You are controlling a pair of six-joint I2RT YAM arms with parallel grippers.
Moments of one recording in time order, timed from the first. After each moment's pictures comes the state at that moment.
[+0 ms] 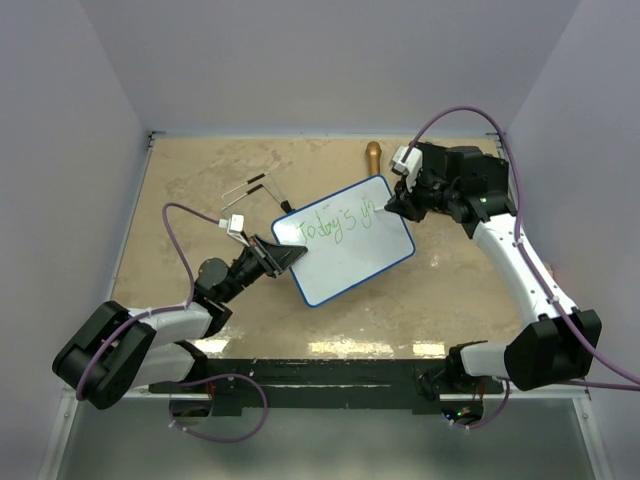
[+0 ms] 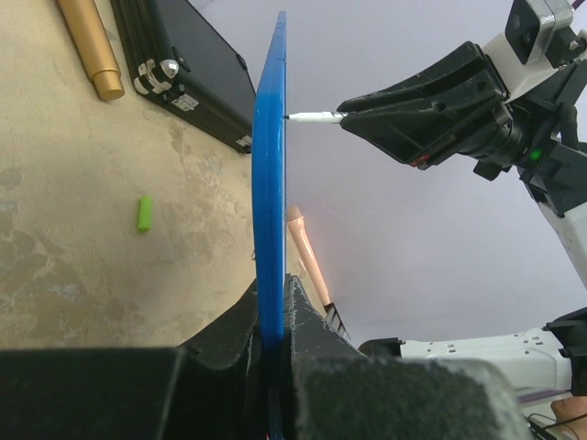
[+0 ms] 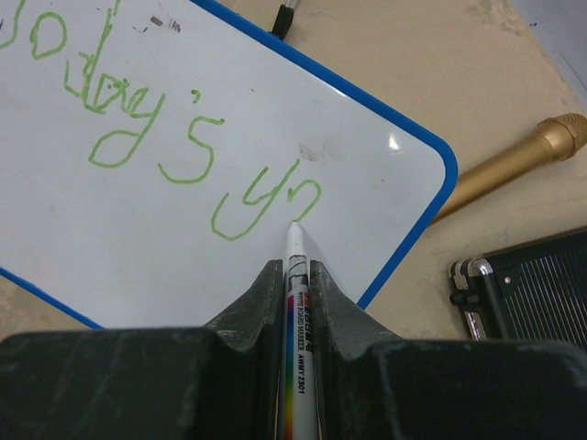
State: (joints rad) left arm -0.56 1.22 0.20 1.16 0.27 -1.10; right arm 0.20 1.32 1.22 -0.56 -0.66 -0.55
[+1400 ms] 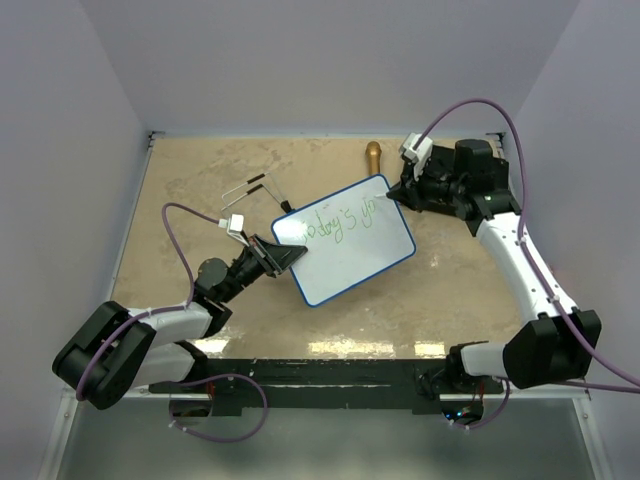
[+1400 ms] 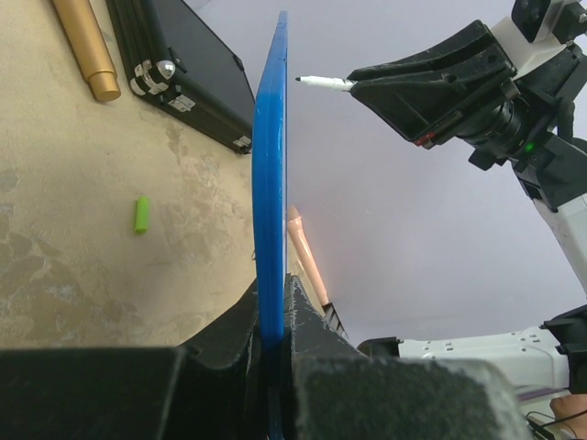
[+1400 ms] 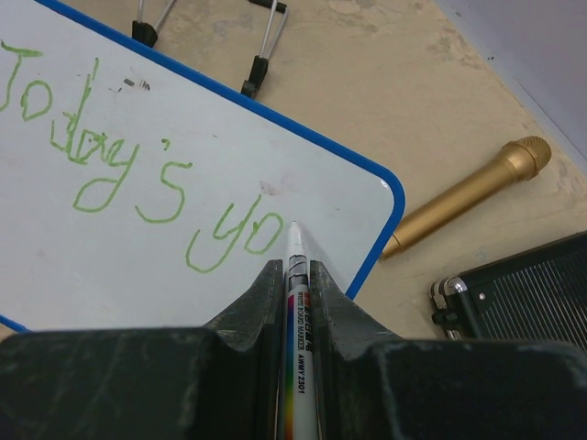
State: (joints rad) left arm -0.55 1.22 0.20 1.17 0.28 -1.10; right arm 0.16 1.32 1.23 -0.46 -0.70 -0.46
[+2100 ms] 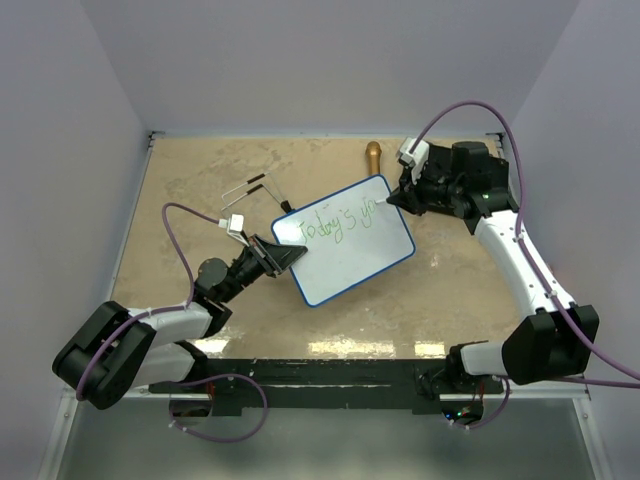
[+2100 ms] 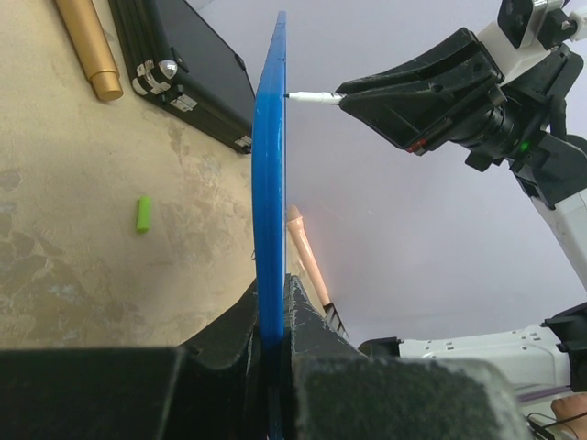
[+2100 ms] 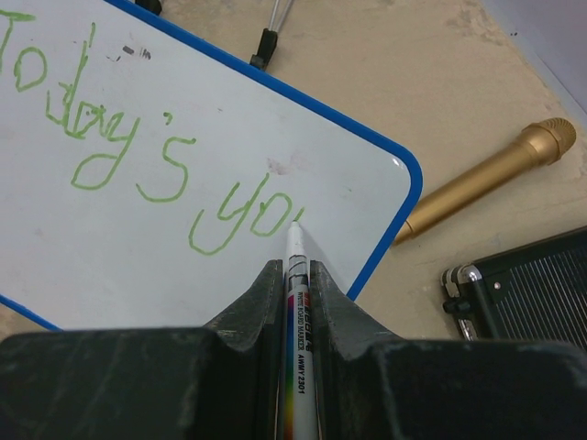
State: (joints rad) left arm -0.55 1.22 0.20 1.17 0.28 -1.10; right arm 0.16 1.34 1.23 -0.50 -0.70 -0.49
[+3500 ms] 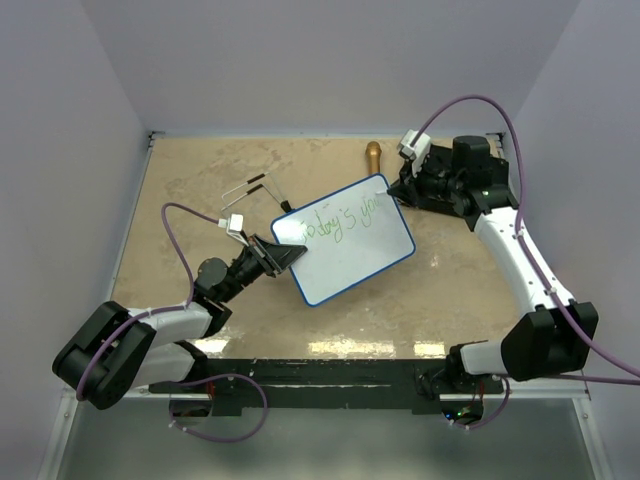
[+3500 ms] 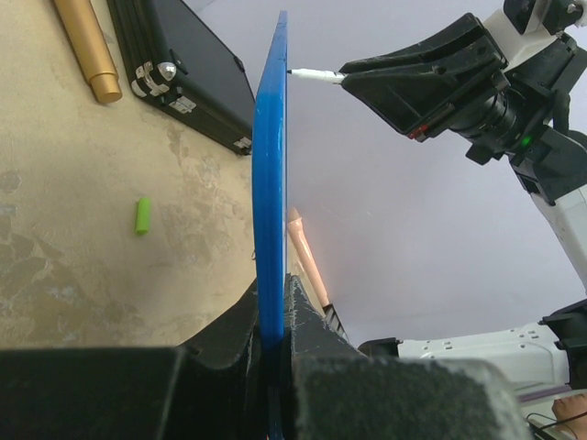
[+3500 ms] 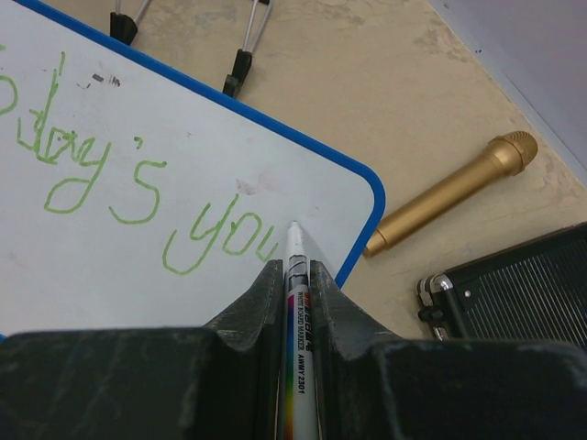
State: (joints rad) left arm -0.55 1.22 0.20 1.17 0.28 -1.10; right arm 0.16 1.36 1.26 -0.46 -0.67 -0.48
